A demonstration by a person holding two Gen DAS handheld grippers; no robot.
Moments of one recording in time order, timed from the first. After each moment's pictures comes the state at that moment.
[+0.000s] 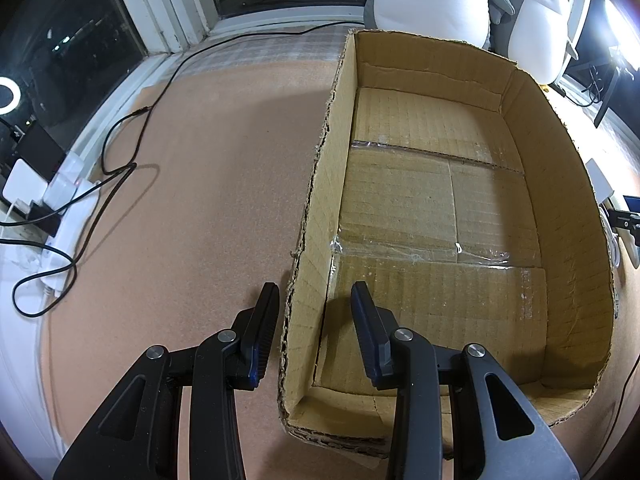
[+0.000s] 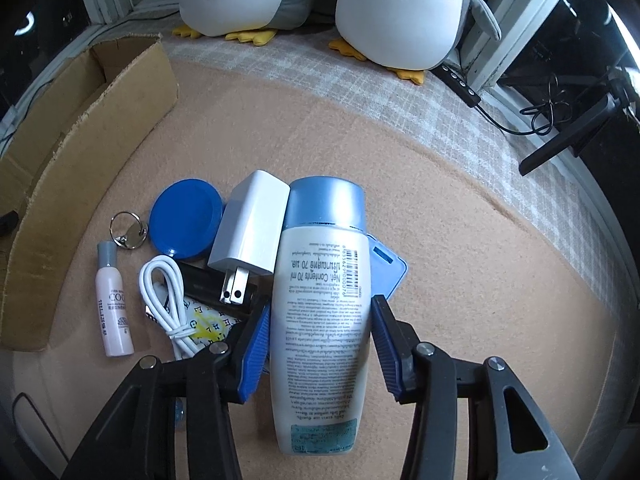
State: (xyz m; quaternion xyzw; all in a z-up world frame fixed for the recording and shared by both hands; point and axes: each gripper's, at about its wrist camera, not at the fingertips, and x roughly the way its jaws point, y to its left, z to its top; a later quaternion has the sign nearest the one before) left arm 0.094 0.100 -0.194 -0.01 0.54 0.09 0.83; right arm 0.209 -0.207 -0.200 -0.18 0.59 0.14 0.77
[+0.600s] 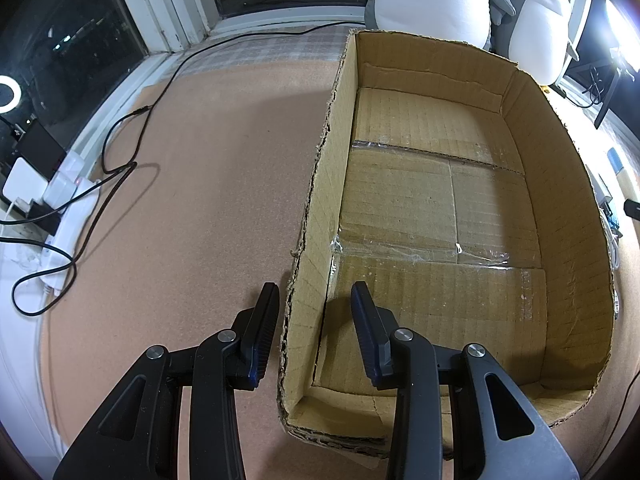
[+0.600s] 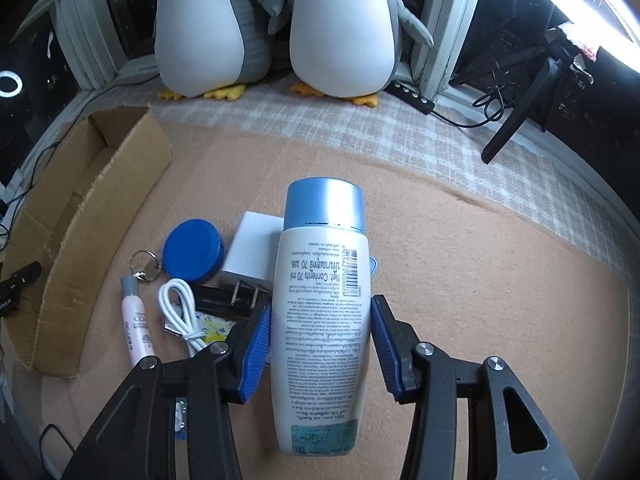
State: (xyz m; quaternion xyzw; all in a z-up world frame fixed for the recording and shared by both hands) left arm 0.094 0.100 -0.194 -0.01 0.54 0.09 0.83; right arm 0.193 -0.232 -0.164 -0.10 0.55 0.12 0.82
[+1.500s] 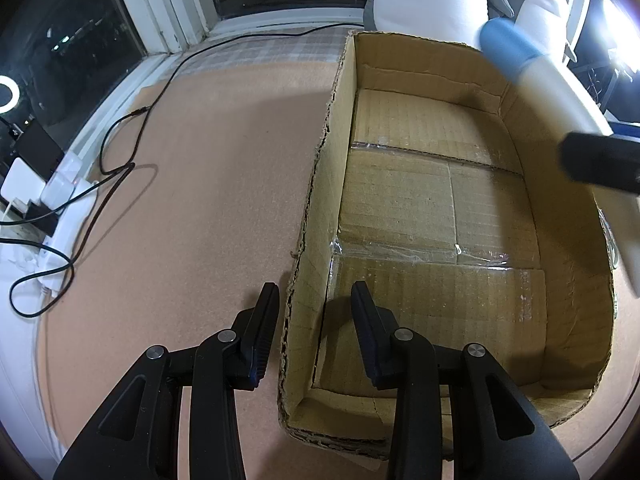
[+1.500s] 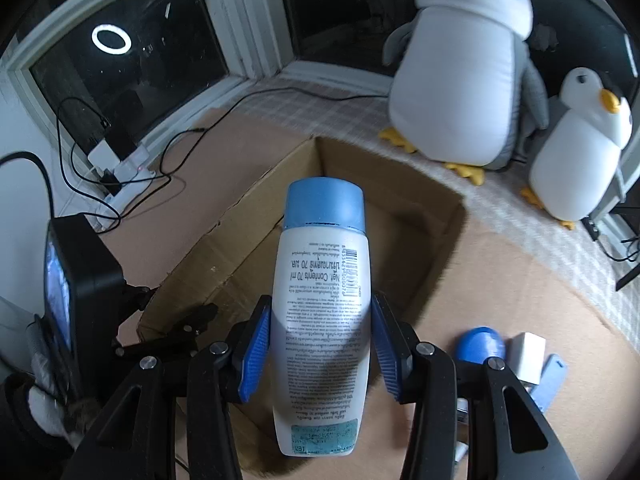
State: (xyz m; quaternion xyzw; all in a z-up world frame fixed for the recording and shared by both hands) left arm 0.094 0.102 -0.194 -0.01 0.54 0.08 0.84; right arm 0.164 -0.016 -0.128 -0.12 0.52 0.31 0.79
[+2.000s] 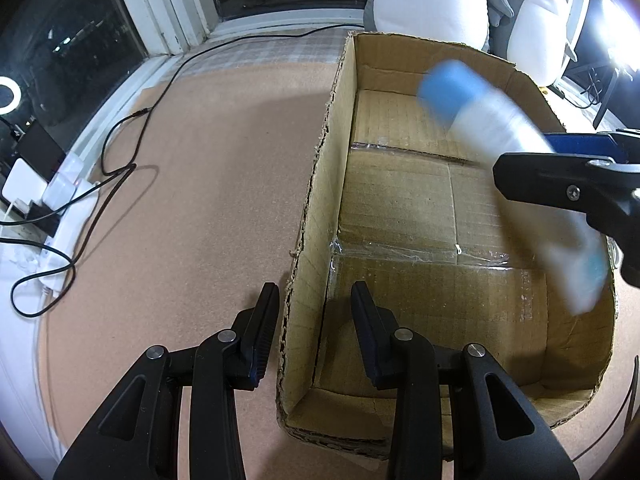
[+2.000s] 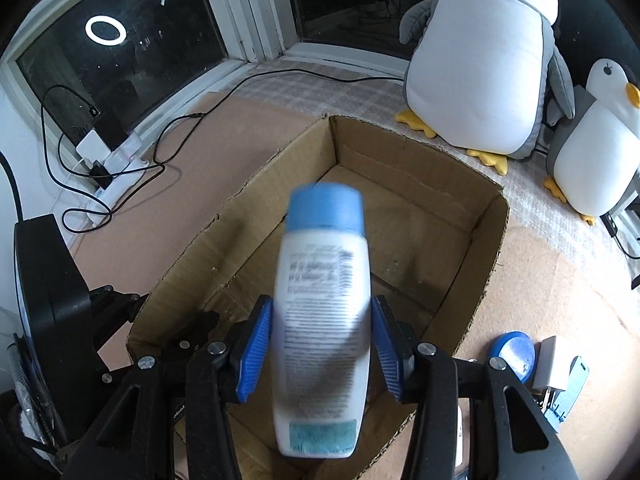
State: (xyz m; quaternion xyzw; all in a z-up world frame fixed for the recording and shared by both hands) left arm 0.094 0.101 -0.193 -0.01 0.54 0.09 0.84; right arm 0.168 0.003 -0.150 -0.13 0.53 0.31 0.78
